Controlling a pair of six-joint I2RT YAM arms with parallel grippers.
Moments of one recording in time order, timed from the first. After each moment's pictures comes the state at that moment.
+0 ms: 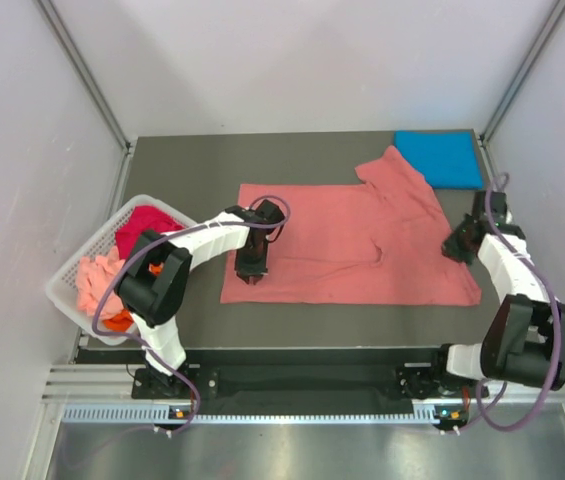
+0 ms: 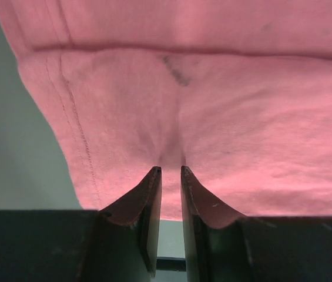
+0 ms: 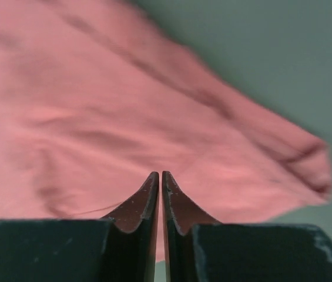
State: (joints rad) left arm -0.60 1.81 1.21 -0.85 -0.14 -0.52; right arm -0.18 1.32 0.88 -0.57 0.02 0.55
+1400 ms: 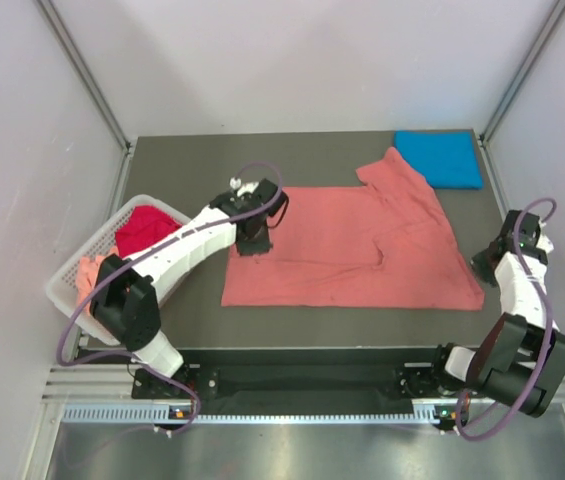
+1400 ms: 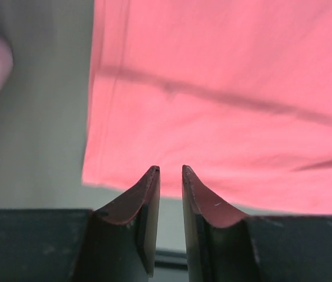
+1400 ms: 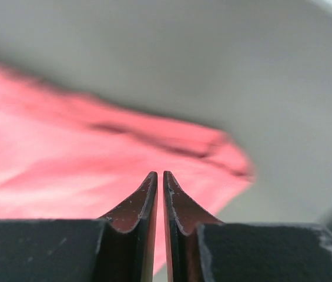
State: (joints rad) left arm -0.69 1.60 1.29 -0.97 -0.33 -0.81; right arm -0.45 1.22 0.77 -0.65 0.19 0.63
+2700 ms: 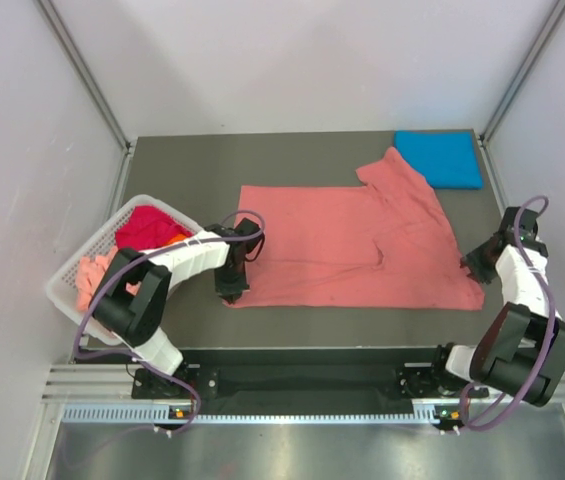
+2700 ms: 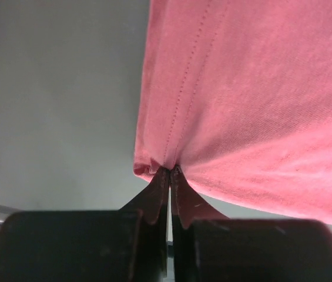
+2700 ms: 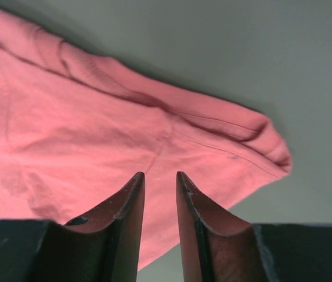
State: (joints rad) left arm -0.55 1.65 0.95 -0.85 -0.18 -0.71; right arm -0.42 1.25 0.81 -0.65 0.00 0.61
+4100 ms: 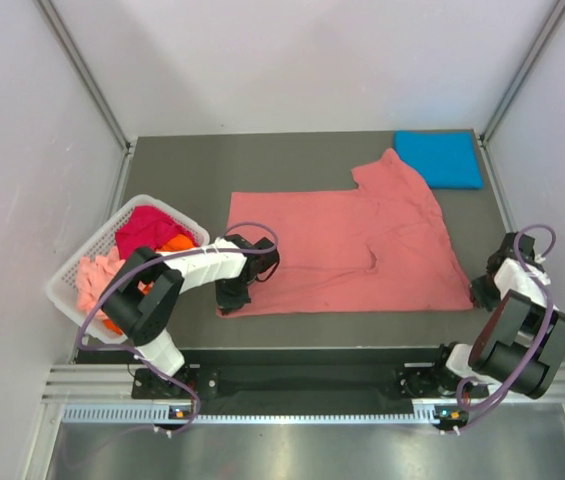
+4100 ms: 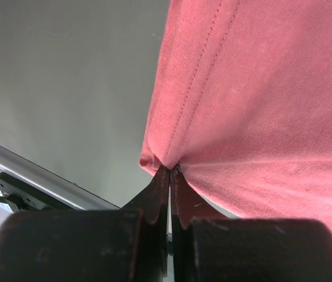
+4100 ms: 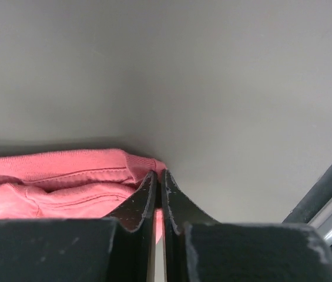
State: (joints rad) left arm -0.71 1.68 0.94 -1.01 -0.38 -0.96; right arm -0.53 1.30 0.64 -0.61 0.21 0.70
